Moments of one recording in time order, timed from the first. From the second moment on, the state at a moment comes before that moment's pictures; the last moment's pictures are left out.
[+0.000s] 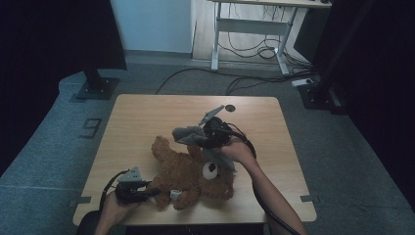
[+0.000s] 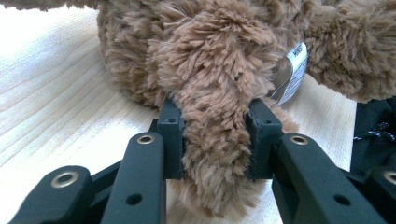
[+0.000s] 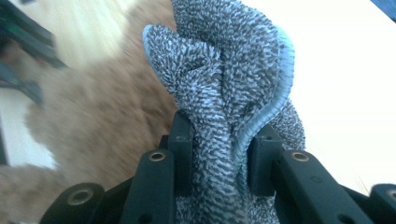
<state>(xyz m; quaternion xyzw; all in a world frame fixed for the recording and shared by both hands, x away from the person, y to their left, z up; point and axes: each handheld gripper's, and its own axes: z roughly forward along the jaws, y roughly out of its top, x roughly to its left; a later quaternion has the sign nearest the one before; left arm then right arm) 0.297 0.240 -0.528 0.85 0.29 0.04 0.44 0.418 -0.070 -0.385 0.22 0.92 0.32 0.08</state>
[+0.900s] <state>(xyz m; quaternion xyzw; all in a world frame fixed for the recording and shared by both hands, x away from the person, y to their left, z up) 0.297 0.240 -0.529 0.85 0.30 0.04 0.44 0.406 -0.029 -0.434 0.19 0.93 0.30 0.07</state>
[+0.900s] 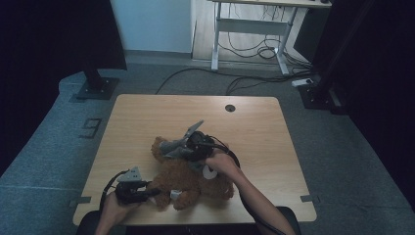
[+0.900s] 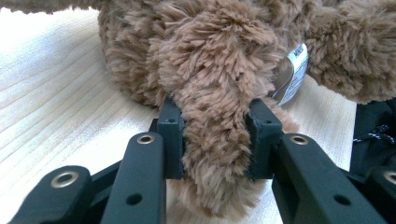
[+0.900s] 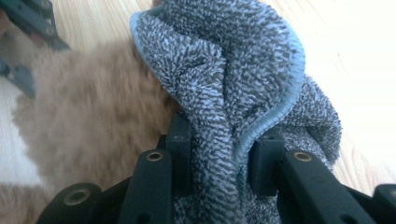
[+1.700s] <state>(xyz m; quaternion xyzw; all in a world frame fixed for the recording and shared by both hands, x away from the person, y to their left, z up) 0.297 0.237 -0.529 0.85 0.29 0.04 0.44 0.376 0.006 -0.397 0.13 0.93 0.33 0.07</state>
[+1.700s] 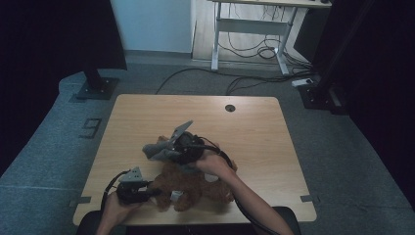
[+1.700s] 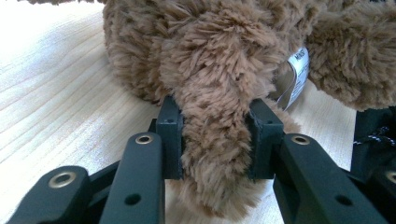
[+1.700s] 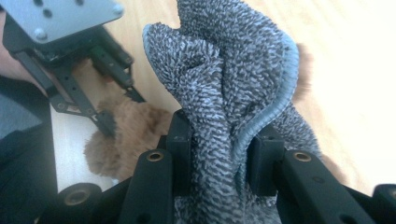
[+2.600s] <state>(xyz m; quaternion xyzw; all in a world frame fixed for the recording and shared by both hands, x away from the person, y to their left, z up) 0.296 0.233 -0.529 0.85 0.29 0.05 0.44 0.361 -0.056 -0.443 0.17 0.93 0.30 0.10</state>
